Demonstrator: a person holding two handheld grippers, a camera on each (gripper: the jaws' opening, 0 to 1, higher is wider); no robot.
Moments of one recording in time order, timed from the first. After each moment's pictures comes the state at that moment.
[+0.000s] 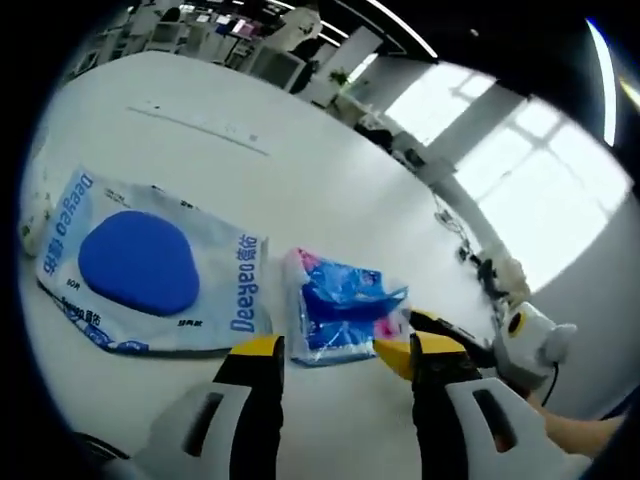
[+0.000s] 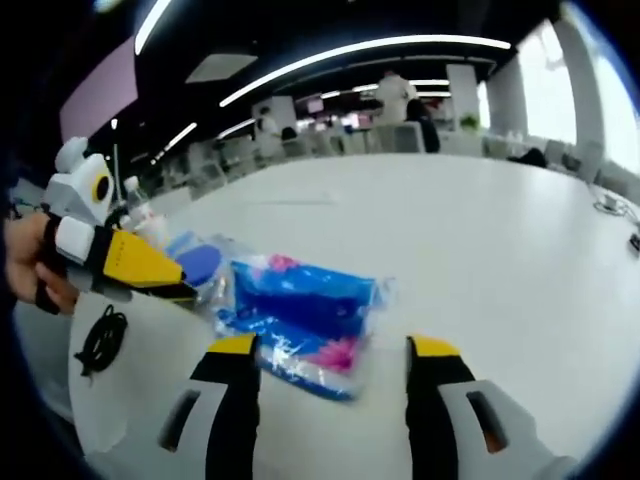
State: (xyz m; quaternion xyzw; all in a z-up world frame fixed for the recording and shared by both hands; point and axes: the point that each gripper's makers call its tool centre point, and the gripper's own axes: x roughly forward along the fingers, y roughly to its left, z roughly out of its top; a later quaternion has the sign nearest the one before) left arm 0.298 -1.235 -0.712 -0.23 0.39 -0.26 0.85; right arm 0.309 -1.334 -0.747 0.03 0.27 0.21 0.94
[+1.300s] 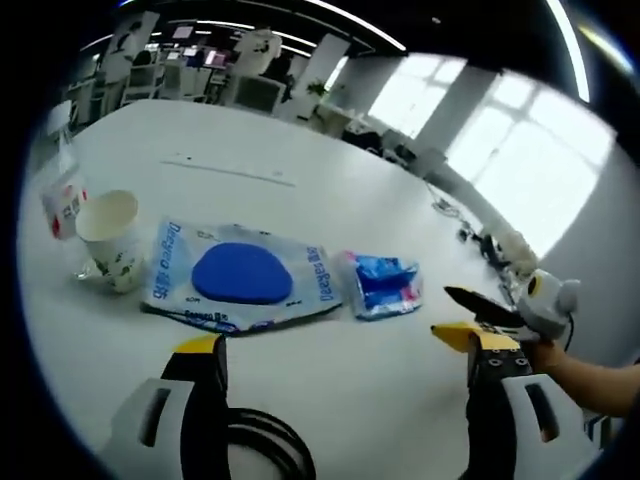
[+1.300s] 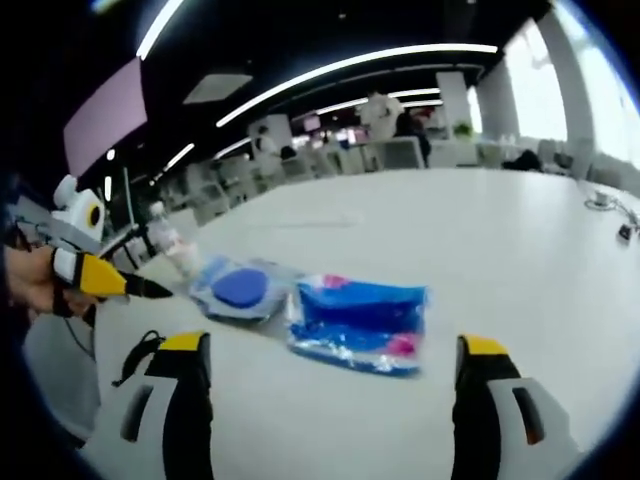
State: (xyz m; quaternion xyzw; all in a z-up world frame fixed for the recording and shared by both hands) left arm 0.254 -1.122 -0.680 -0.16 0.36 -0.27 0.88; right arm 0.265 -1.291 -0.700 0.07 0.24 0.20 0.95
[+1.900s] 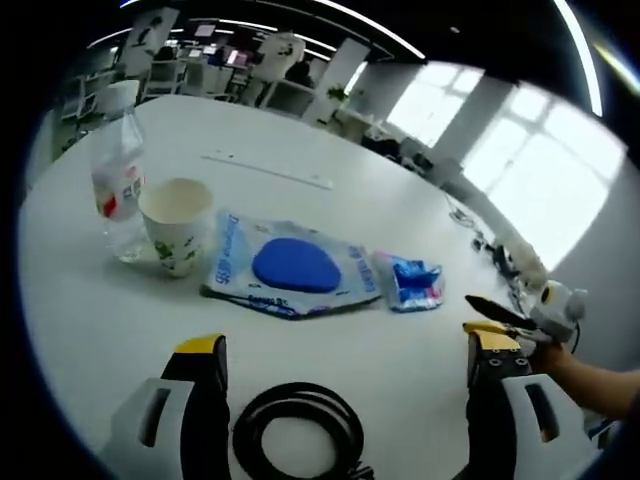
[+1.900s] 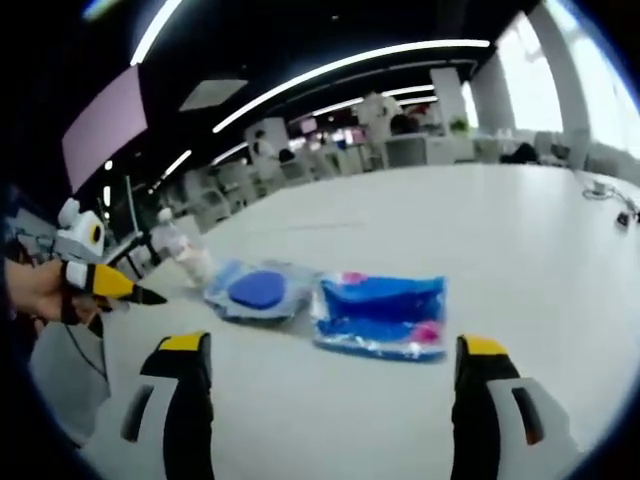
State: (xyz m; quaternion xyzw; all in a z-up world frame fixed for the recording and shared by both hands) left arm 0.243 -1.064 -0.681 -0.17 0.36 -0.23 0.89; right arm 0.251 -1.275 -0.692 0.09 0.23 0.20 0.95
